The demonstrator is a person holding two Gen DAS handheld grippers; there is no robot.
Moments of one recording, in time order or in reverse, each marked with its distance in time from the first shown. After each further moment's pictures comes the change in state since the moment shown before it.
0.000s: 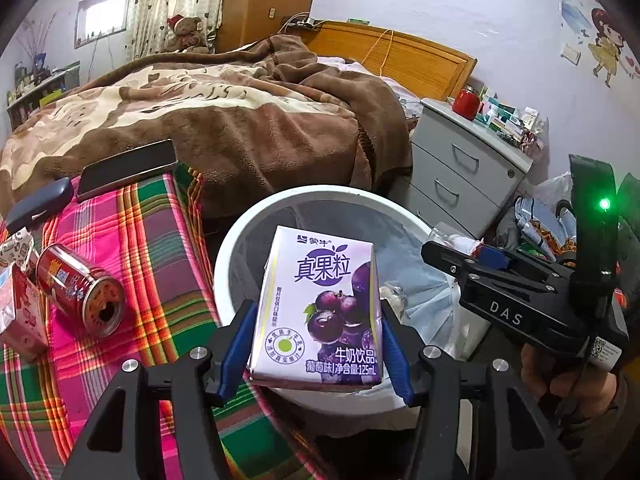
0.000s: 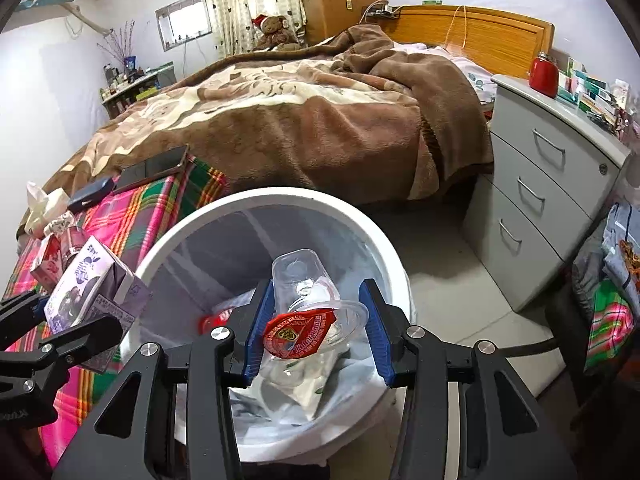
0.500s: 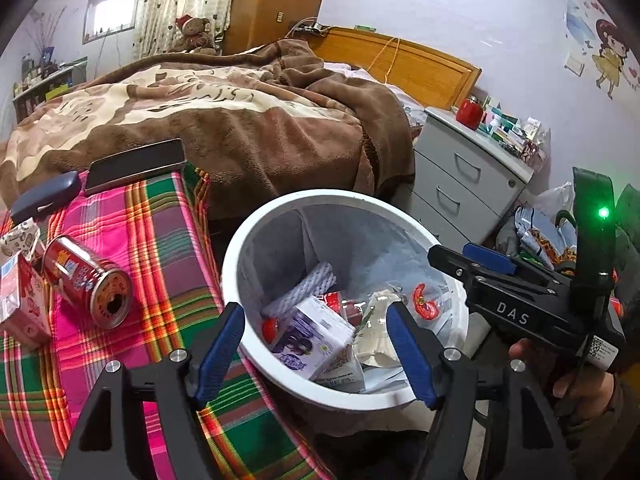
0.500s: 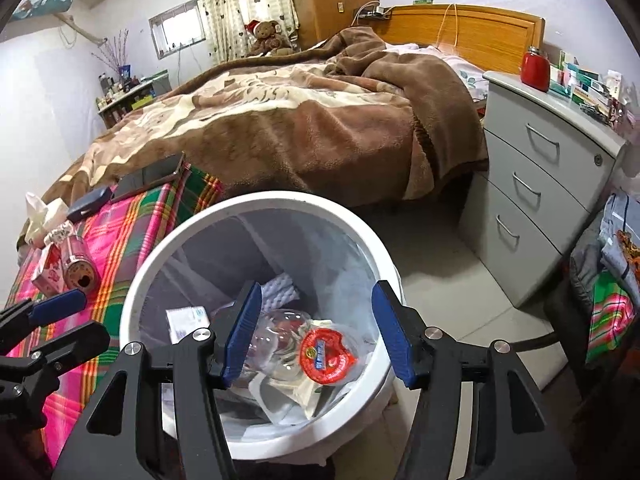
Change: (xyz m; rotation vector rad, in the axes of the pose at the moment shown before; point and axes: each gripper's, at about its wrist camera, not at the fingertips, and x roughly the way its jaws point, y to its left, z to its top) left arm -0.011 0.009 -0.004 -0.037 -0.023 0.002; right arm -0.009 -0.007 -0.003 0.037 -0.022 0.009
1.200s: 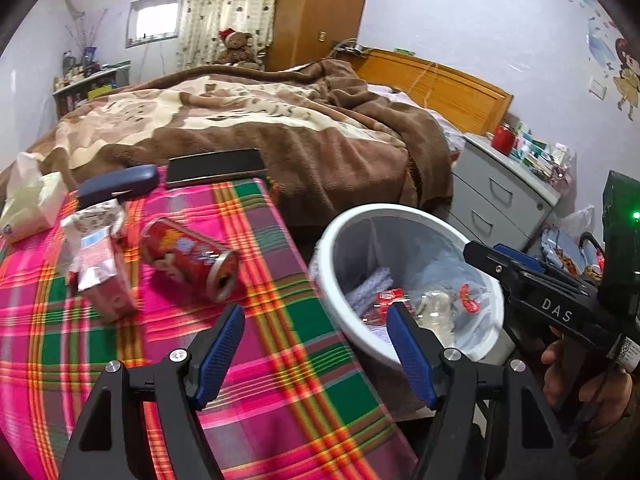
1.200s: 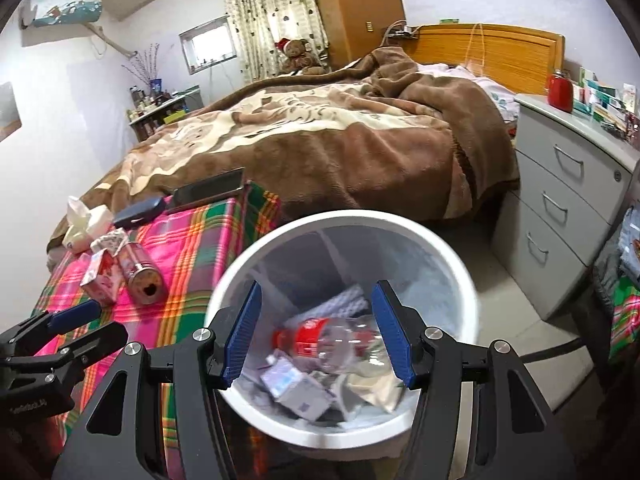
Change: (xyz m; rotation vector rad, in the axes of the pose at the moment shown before) left arm -0.058 0.058 -0.022 -0.069 -0.074 0.125; right arm -0.015 0.055 0.000 -0.024 -0.064 0.106
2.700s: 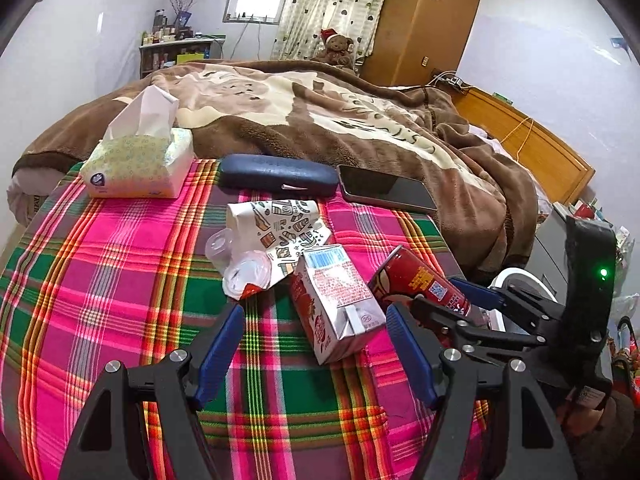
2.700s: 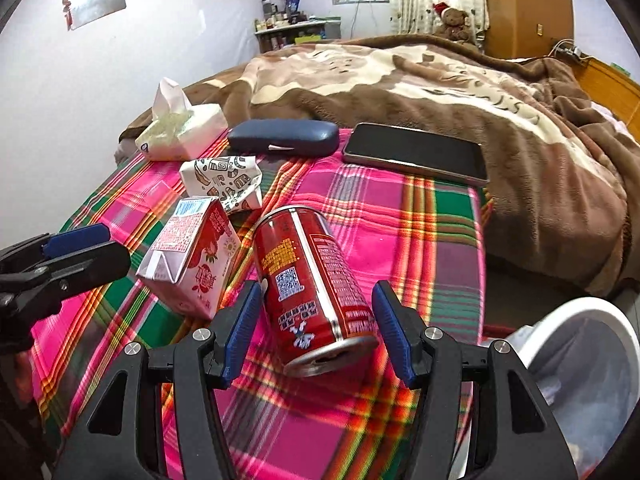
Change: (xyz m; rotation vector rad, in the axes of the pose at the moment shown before) left arm -0.008 0.184 0.011 -0.241 -0.032 0.161; right arm 0.101 0.166 0.007 -0.379 0.195 0.299
